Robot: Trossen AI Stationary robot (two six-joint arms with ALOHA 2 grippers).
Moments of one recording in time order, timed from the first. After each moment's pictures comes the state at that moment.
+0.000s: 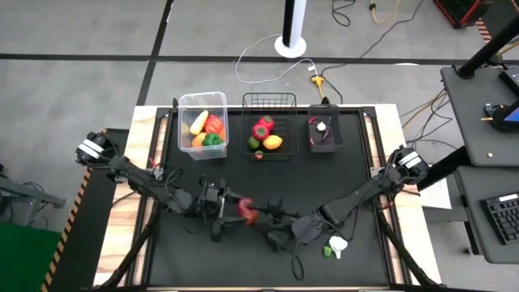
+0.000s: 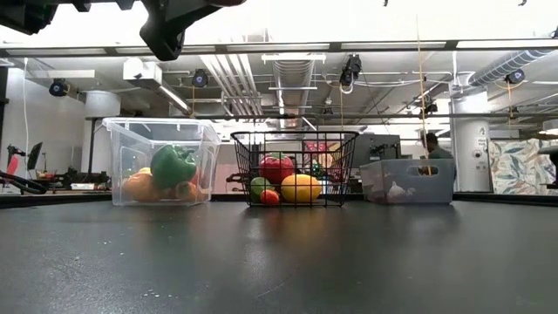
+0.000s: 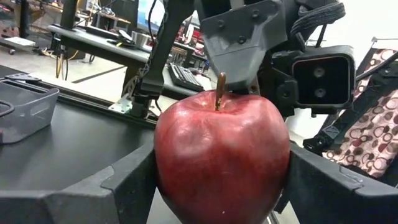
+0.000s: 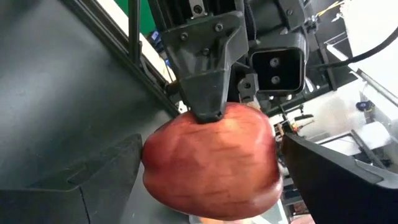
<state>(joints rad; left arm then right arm) -0.52 1.42 0.54 0.94 -0.47 -0.34 0.49 1.82 1.27 0.31 0.71 -0.82</state>
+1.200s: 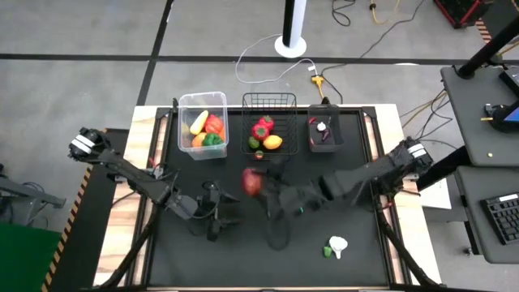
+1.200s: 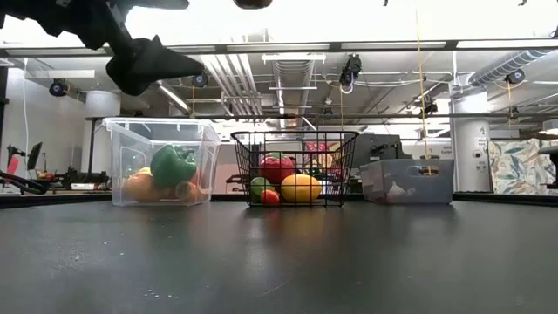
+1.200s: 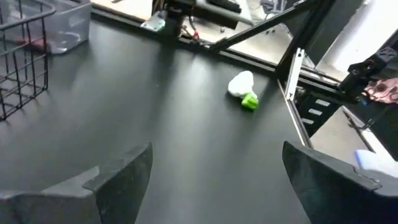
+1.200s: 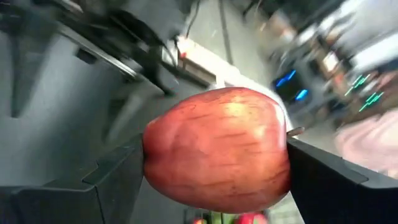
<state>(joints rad) -0.53 1.29 0.55 0.40 -0.49 -0.51 0.34 1.73 1.58 -0.38 0.66 -0.37</state>
